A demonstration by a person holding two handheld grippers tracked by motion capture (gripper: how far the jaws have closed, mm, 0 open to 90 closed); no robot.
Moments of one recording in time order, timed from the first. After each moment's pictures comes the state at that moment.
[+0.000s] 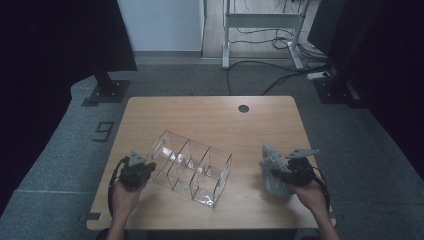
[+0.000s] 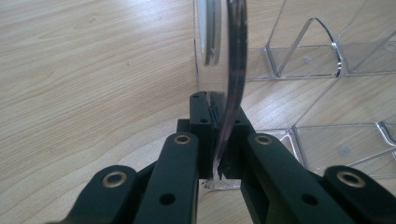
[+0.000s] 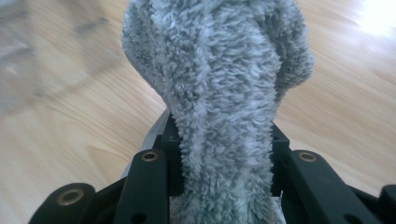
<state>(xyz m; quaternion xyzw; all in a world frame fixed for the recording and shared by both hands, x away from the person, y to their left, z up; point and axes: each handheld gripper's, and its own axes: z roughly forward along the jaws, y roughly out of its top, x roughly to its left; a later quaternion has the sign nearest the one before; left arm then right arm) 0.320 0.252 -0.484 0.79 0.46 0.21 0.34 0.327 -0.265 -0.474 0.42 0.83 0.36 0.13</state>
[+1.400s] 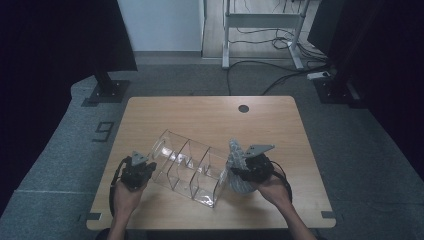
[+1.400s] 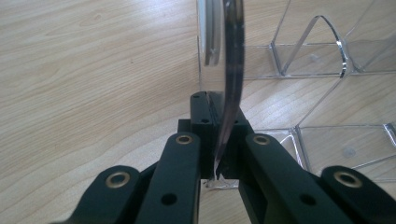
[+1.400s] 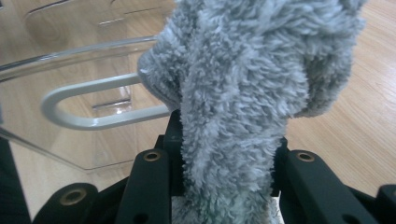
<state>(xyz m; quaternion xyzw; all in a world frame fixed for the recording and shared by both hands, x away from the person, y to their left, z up) 0.320 0.245 -0.483 0.79 0.48 0.22 0.32 0.331 -0.151 -0.451 0.30 0.86 0.39 0.11</state>
